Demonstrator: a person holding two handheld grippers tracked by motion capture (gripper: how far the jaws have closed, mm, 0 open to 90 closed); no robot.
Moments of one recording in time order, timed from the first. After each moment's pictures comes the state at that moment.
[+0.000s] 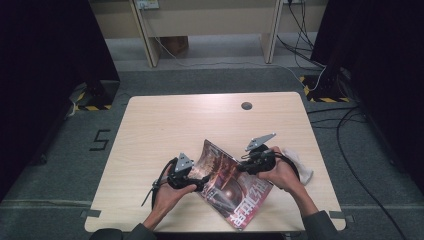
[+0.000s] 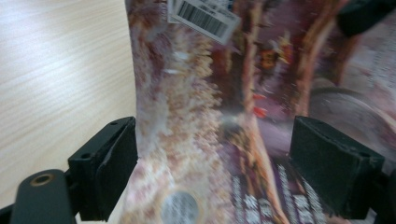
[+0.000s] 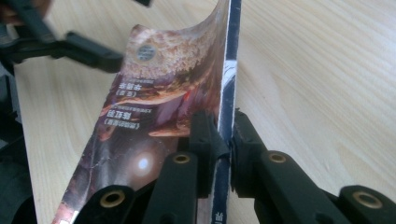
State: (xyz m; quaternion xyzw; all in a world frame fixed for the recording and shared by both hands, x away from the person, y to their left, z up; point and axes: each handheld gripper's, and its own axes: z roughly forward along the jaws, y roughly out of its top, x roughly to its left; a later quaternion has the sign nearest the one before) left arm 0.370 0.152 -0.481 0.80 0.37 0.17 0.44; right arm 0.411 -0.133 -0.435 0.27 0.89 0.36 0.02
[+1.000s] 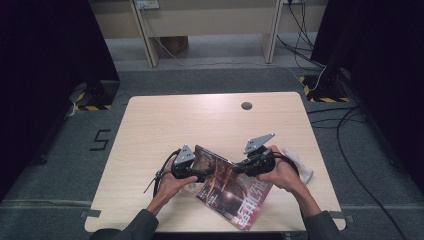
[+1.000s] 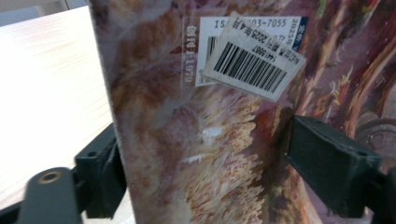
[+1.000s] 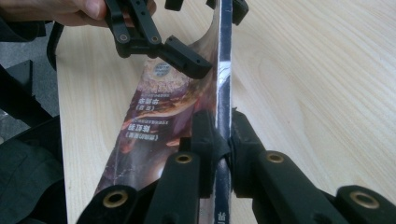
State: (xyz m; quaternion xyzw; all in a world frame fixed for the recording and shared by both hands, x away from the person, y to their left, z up) left arm 0.403 0.152 -0.493 0.80 0.30 0.16 0.50; right arm 0.402 -0.128 -0.420 0.21 0.90 0.38 0.01
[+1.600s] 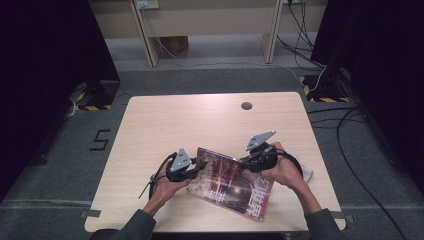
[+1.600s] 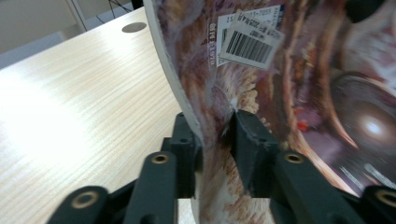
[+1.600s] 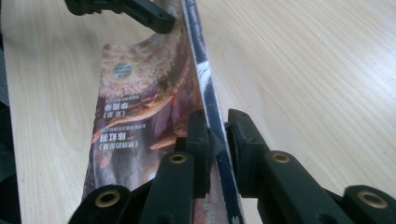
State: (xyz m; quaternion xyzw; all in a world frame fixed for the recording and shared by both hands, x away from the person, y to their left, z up) left arm 0.385 0.164 -0.484 0.81 0.25 0.21 0.48; right arm 0.412 -0.135 -0.418 0.22 0.91 0.35 0.06
